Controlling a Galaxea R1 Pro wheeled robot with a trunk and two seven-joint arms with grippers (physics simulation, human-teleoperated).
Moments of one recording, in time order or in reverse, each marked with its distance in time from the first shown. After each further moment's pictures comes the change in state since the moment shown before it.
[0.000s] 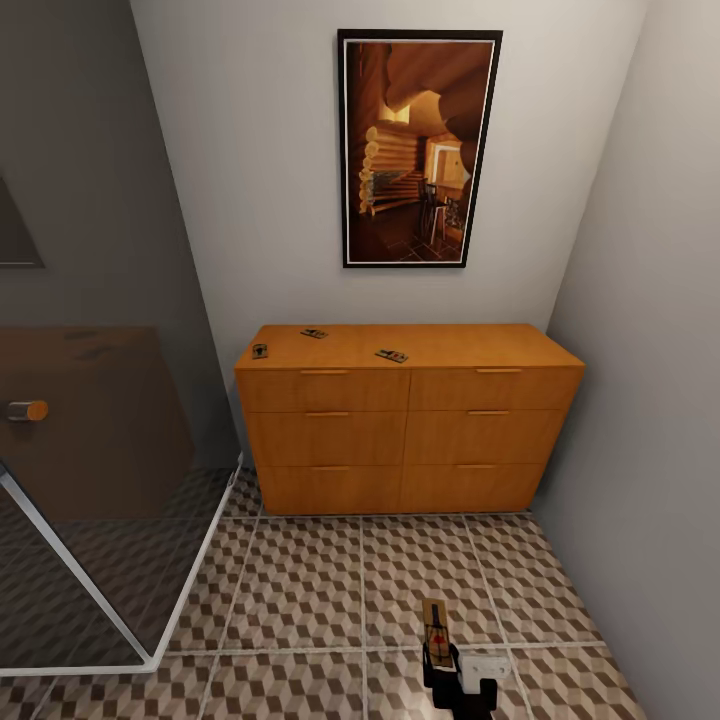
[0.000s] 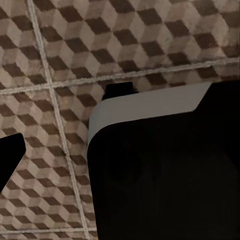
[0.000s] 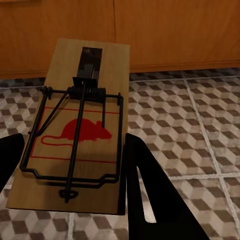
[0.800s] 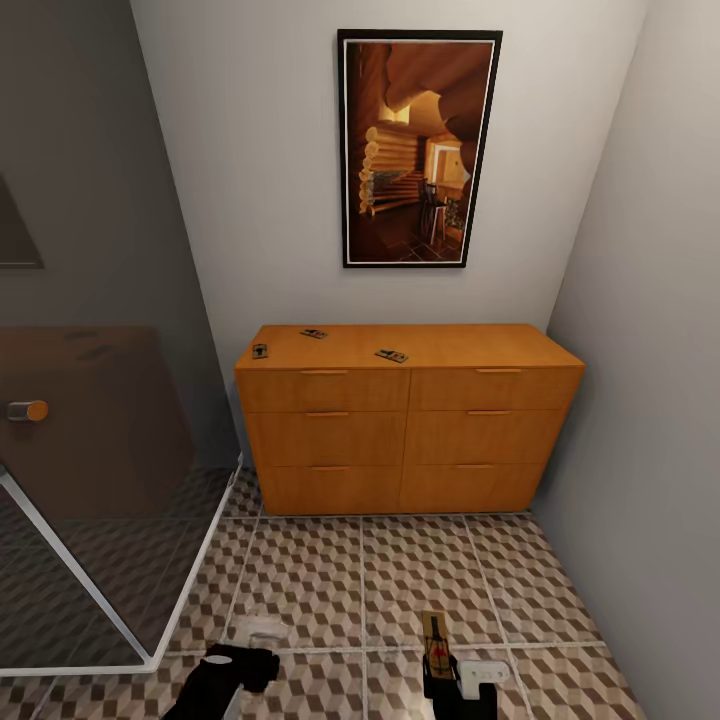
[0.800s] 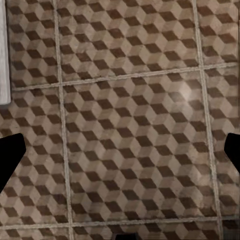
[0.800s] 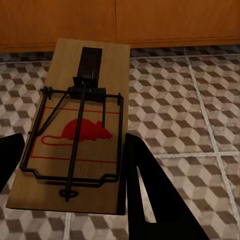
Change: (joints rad) left arm -0.012 0.018 0.003 -1.038 -0.002 0.690 0.004; right arm 0.000 -0.001 0.001 0.002 0.000 0.099 0.001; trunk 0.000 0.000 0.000
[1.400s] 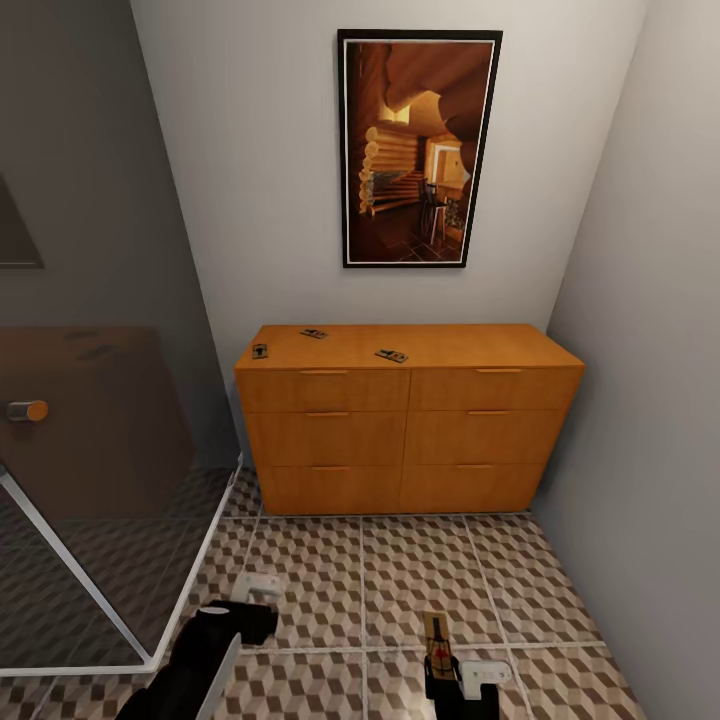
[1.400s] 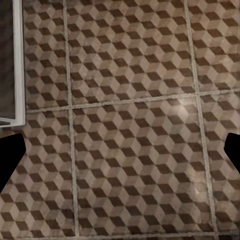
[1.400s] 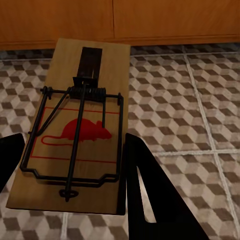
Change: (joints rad) left arm -0.013 0.009 -0.001 -0.268 0.002 0.227 -0.001; right arm 0.000 -0.004 -0.001 0.000 0.000 0.009 -0.003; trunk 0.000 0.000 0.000
